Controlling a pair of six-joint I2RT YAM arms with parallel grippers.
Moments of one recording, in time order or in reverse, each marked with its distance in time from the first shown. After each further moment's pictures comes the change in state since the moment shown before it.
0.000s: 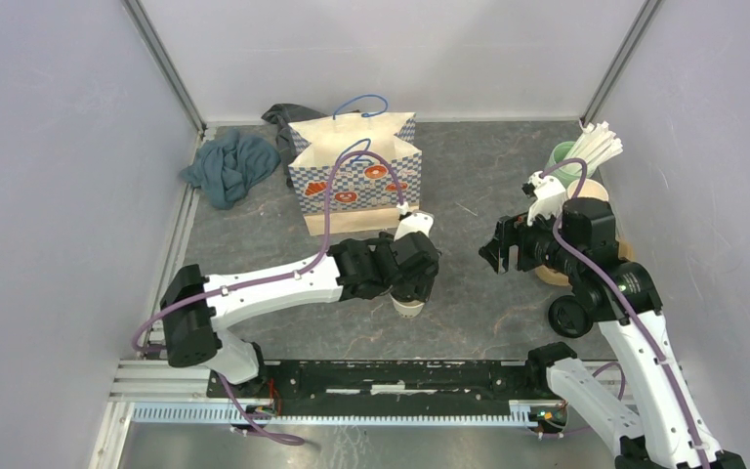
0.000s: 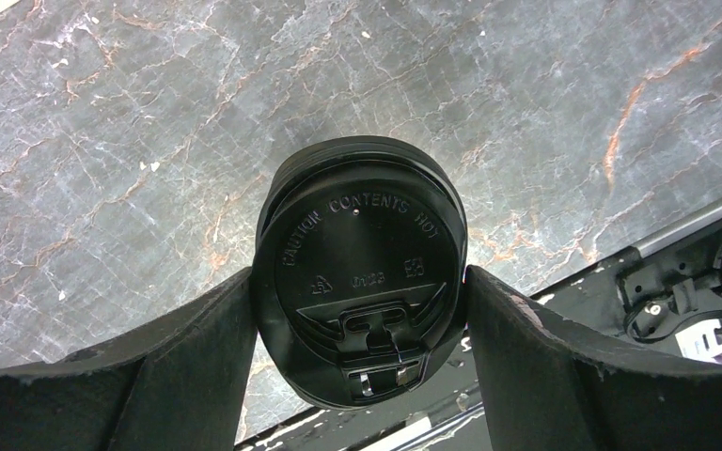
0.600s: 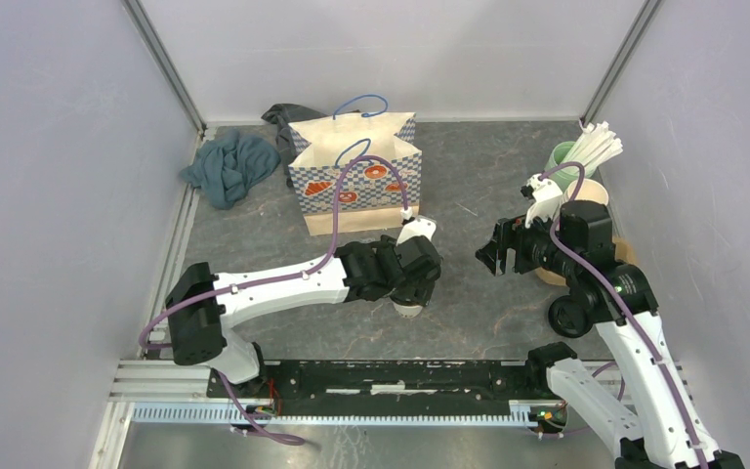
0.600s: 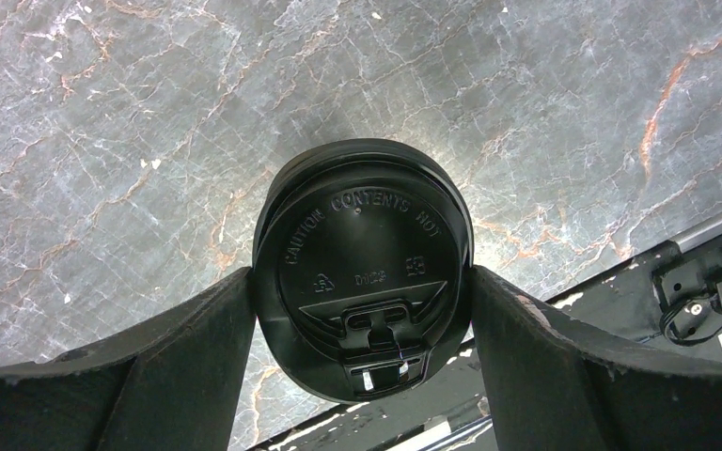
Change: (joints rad) left arm 0.000 0.039 -0.022 0.021 0.003 0.036; right arm 0.000 -0.018 -0.048 0.032 -0.035 0.036
